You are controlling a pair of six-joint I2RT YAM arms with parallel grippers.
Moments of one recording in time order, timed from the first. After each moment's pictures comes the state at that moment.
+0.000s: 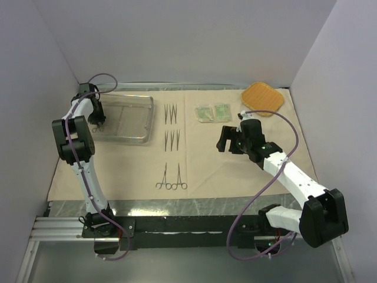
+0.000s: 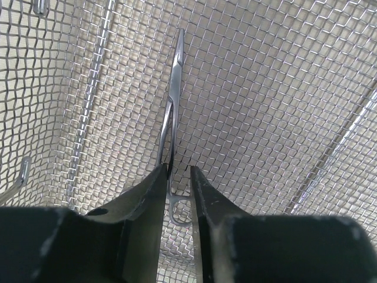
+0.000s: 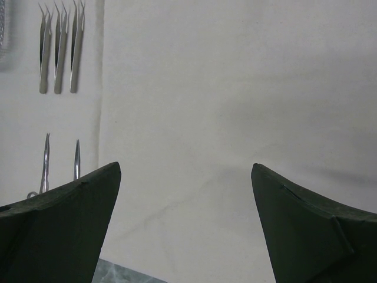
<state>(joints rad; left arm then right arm) 0.22 2.22 1.76 -0.59 -0.09 -0.06 0.35 1.18 0.79 -0.32 -0.04 0.41</state>
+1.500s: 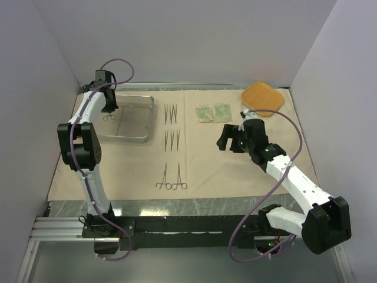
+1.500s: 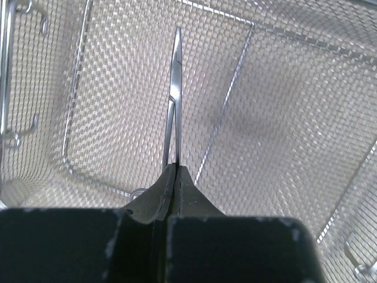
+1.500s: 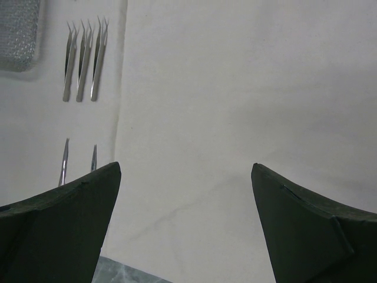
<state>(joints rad) 0.03 2.05 1.79 -0.69 -0.22 -0.12 0.35 1.12 0.79 -0.31 -0.04 0.42</state>
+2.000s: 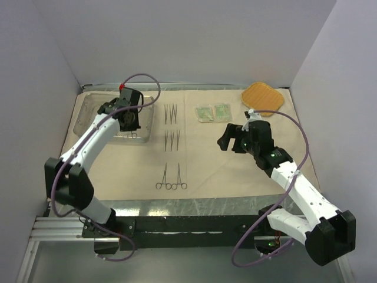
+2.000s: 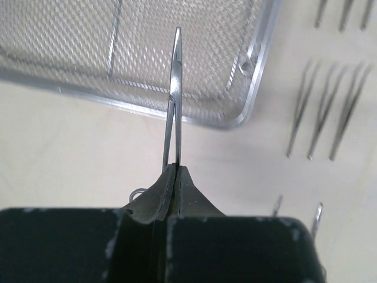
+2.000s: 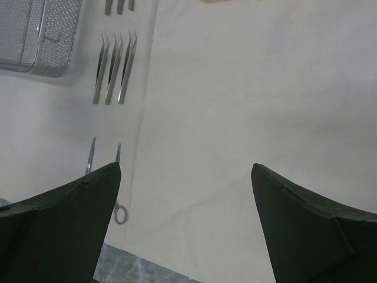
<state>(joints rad) -0.30 1.57 1.41 -0.82 -0.32 -0.35 0.35 1.02 0.78 -0.33 -0.07 0.44</state>
